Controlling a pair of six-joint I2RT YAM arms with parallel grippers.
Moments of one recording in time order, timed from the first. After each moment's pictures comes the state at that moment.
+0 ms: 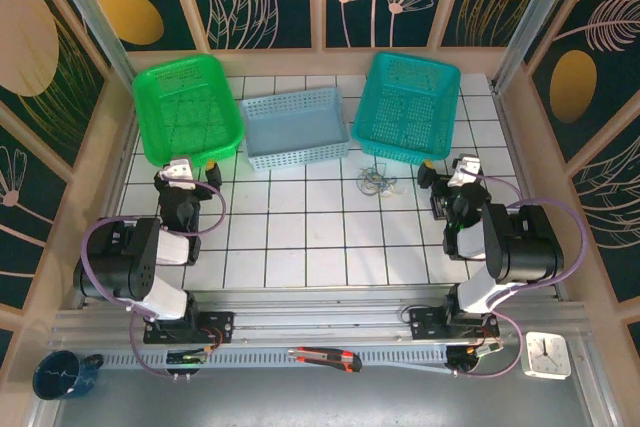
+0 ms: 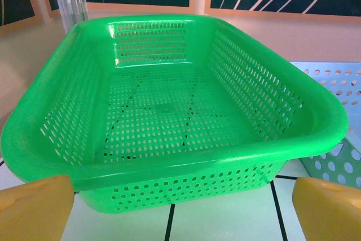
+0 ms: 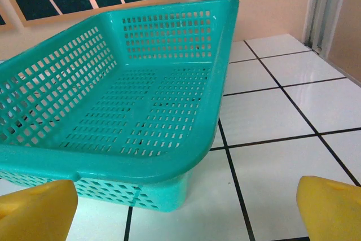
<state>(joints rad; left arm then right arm) -0.02 1.53 0.21 1.20 -0.14 -0.07 -0.03 1.57 0.22 1.22 -0.05 0.12</state>
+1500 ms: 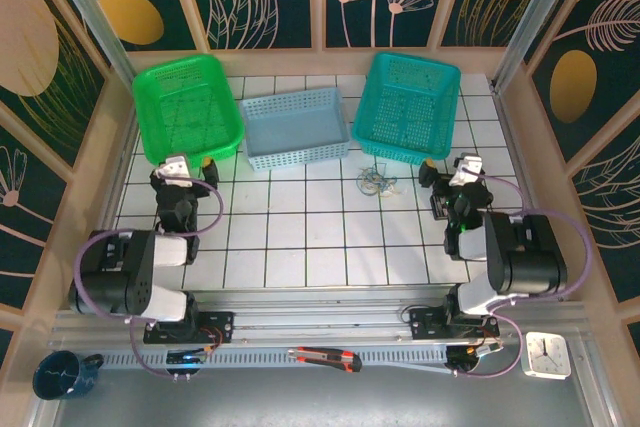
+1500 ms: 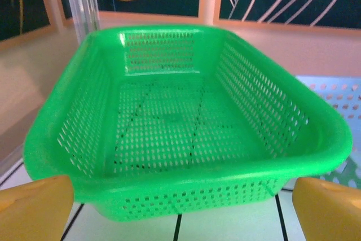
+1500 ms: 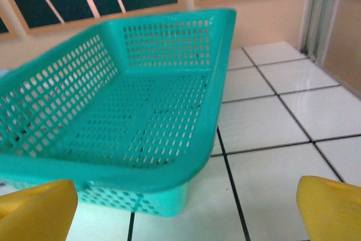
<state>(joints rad) -0.02 1.40 0.24 1.07 -0.18 -0.08 -0.03 1.45 0.21 1.14 -0.03 0.12</state>
